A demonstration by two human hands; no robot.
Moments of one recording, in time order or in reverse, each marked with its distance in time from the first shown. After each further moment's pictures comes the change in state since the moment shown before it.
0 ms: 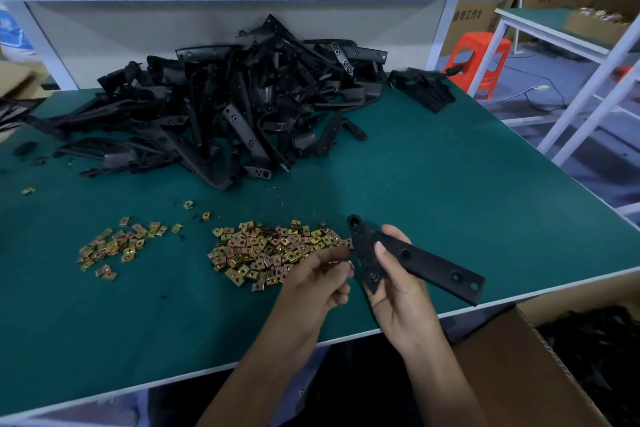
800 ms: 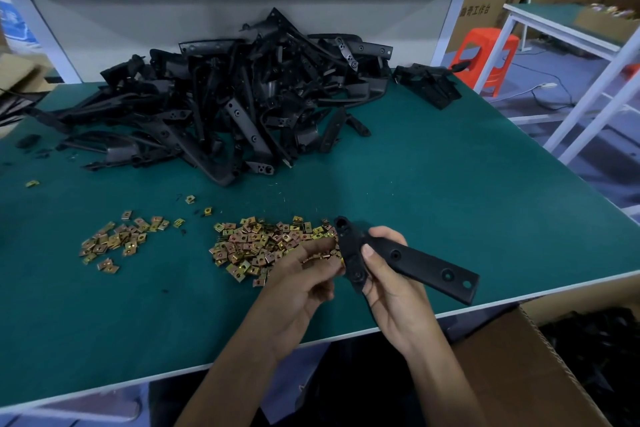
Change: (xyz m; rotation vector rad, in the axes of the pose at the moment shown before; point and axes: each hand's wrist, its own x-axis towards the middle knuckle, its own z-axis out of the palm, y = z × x) left_hand 0.007 0.007 -0.019 -0.128 -0.042 -0.050; right_hand -0.001 0.004 -0.003 -0.213 -0.134 -0.004
